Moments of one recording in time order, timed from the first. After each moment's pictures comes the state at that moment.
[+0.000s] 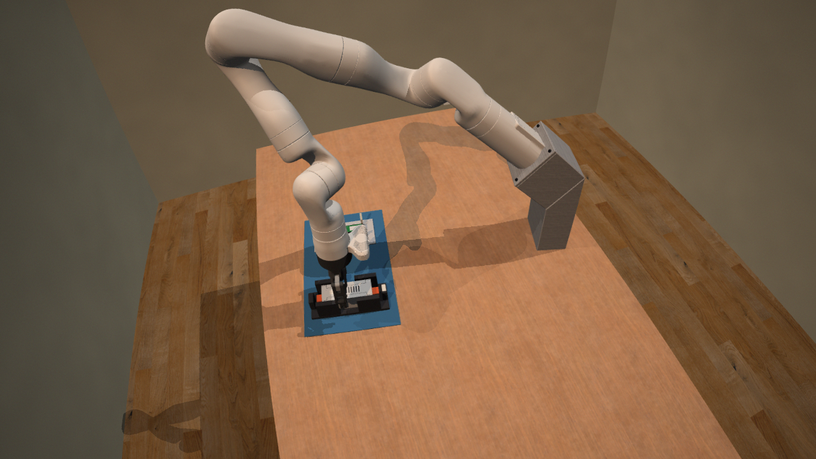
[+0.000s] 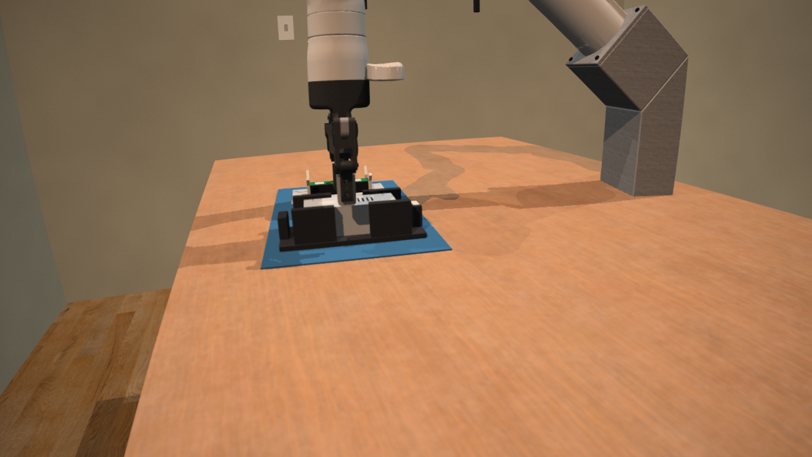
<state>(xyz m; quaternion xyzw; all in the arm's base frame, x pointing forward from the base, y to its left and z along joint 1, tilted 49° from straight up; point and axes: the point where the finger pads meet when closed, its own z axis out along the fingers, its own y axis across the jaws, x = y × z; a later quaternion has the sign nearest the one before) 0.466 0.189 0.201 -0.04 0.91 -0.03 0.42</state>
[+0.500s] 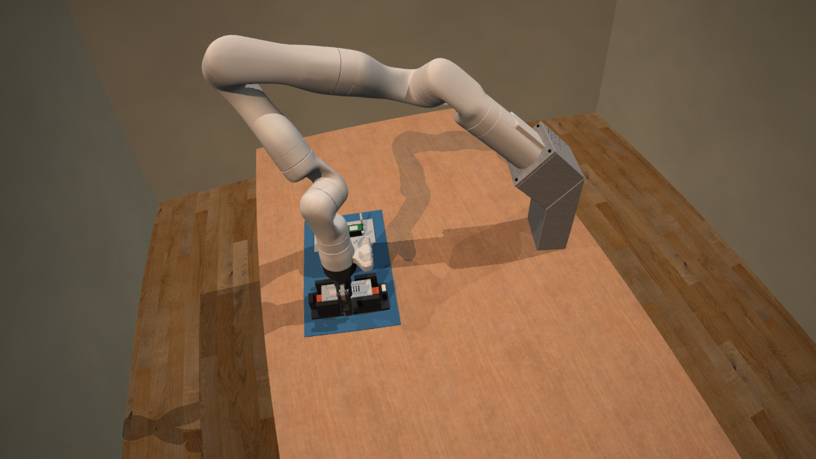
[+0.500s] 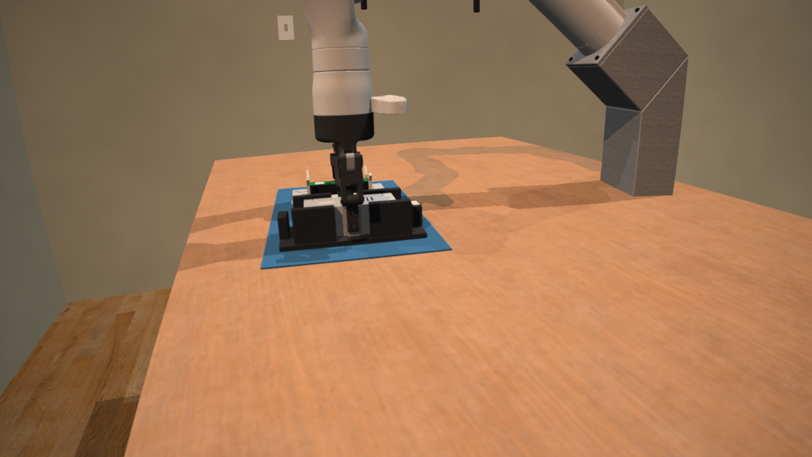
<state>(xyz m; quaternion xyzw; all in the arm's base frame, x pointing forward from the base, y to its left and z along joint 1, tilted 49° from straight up) 0.493 0.179 0.172 -0.04 0.91 -0.04 0.42</state>
